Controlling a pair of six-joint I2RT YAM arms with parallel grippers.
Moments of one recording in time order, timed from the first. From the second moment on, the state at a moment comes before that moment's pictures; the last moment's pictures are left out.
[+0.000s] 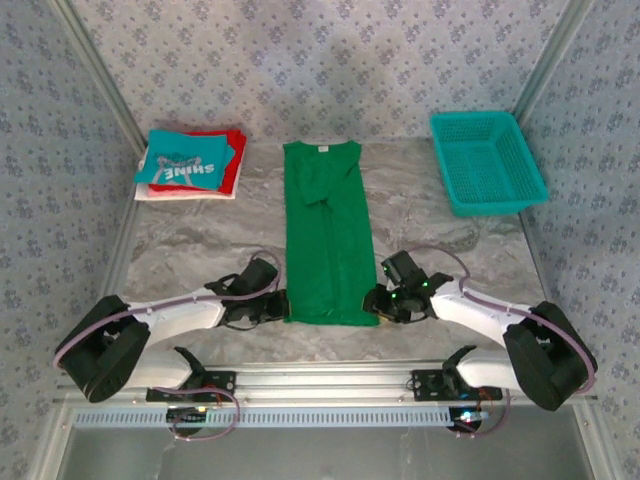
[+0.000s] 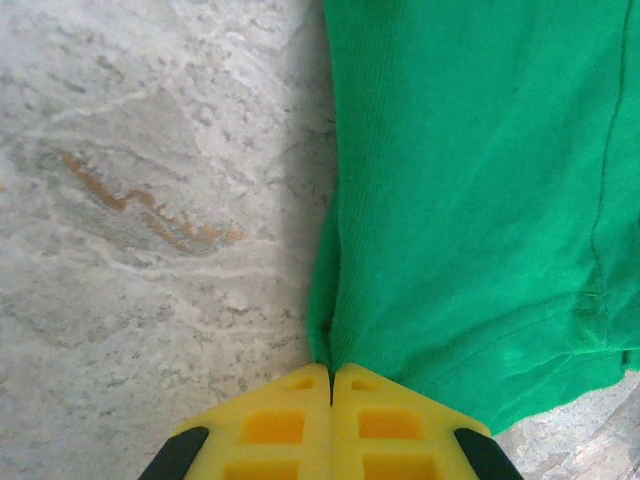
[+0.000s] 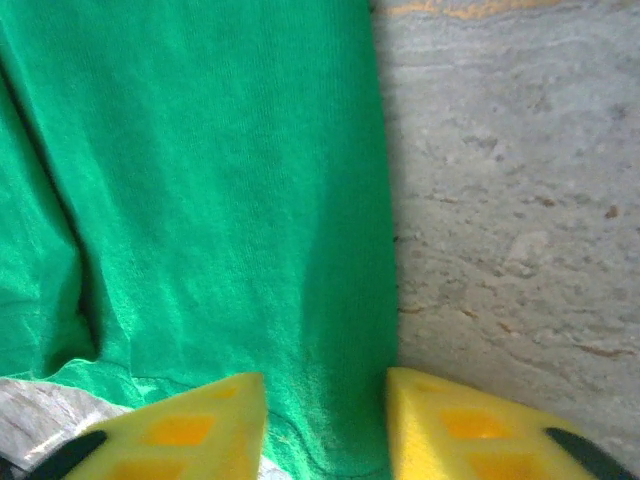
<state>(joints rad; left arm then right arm) -0.77 1.29 0.47 -0.21 0.19 -0.86 0.61 1.25 0.50 -0.39 -0.29 0.87</state>
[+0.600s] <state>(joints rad) -0.82 1.02 0.33 -0.28 0.18 -0.88 0.74 1.10 0.40 -0.39 -0.29 0.91</state>
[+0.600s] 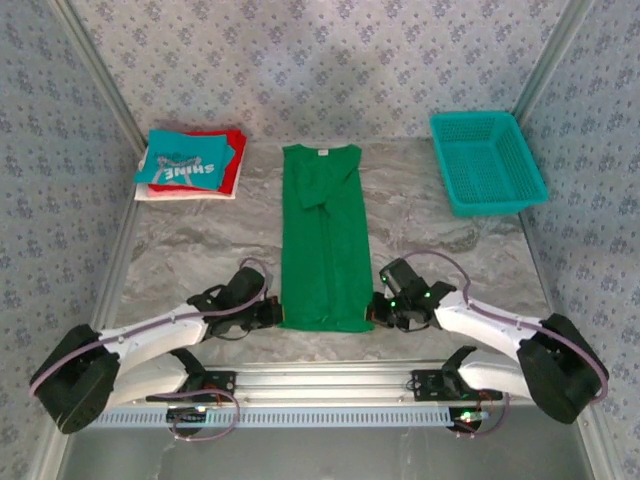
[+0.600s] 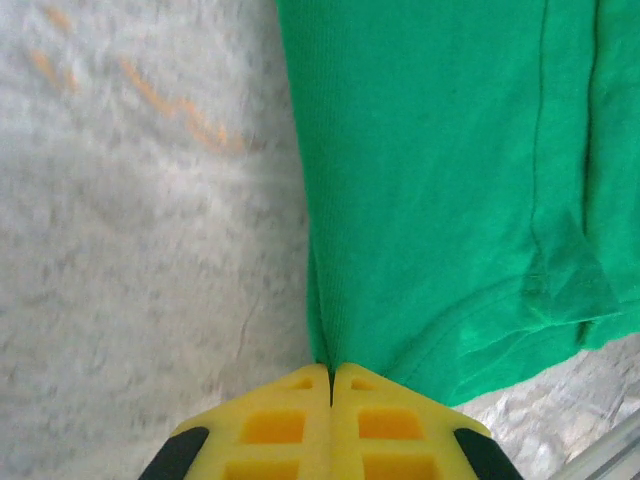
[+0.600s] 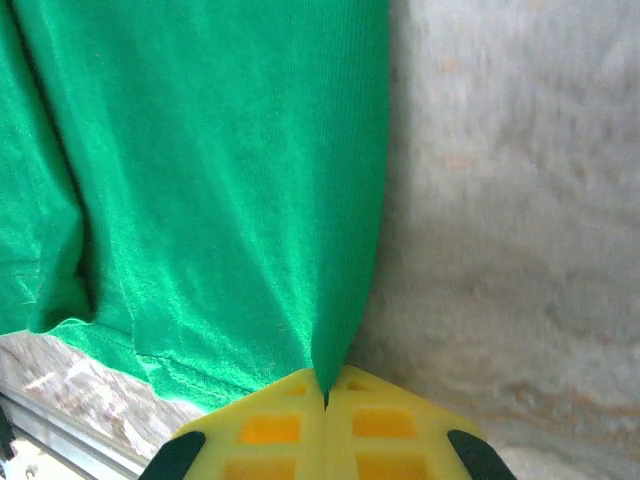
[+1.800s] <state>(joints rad) -0.50 1.16 0.75 -0.37 0.18 -0.60 0.49 1.31 0.86 -0.45 -0.24 0.68</state>
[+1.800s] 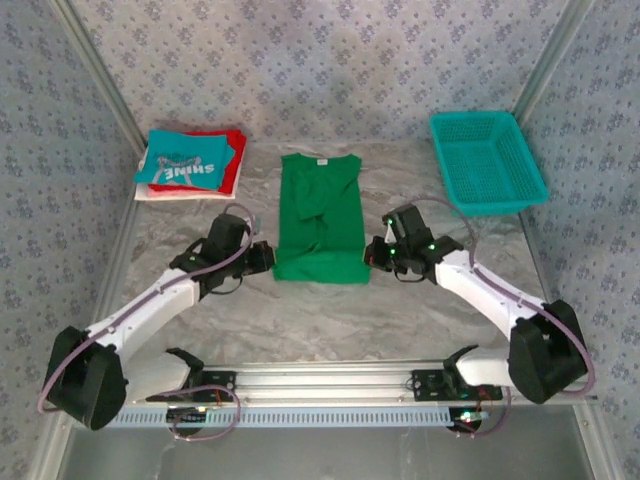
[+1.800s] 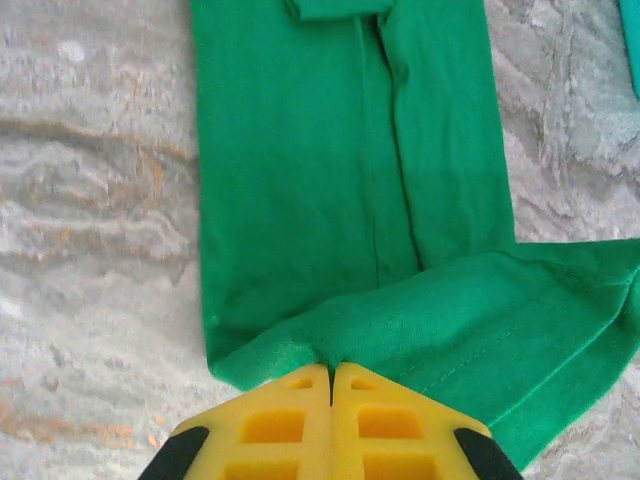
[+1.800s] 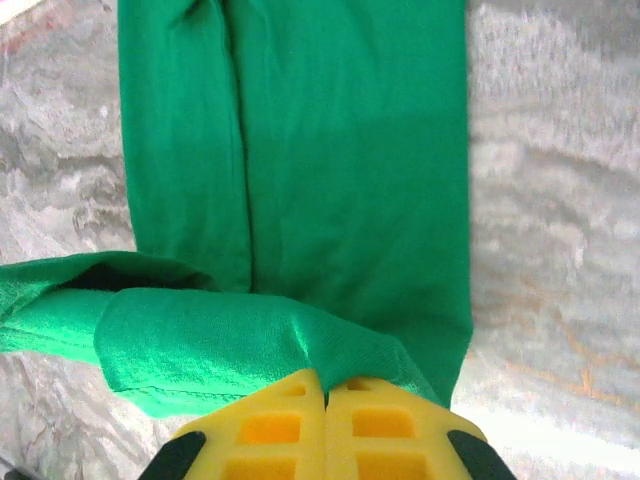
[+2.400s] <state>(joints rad) -0.39 1.56 1.02 -0.31 0.29 -0.41 0.38 1.63 1.10 -0.39 -0.26 0.61</state>
